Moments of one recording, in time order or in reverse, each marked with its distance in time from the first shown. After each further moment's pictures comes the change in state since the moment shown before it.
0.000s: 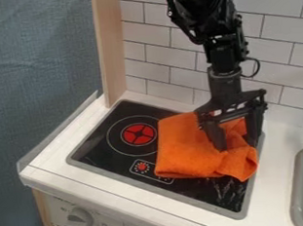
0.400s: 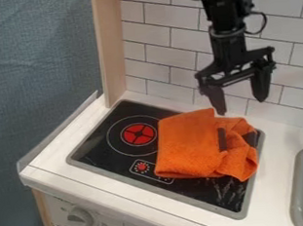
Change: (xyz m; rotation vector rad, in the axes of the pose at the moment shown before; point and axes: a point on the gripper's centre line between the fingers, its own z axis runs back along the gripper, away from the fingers) arm -0.008 -0.006 0.067 -0.079 -0.113 -0.041
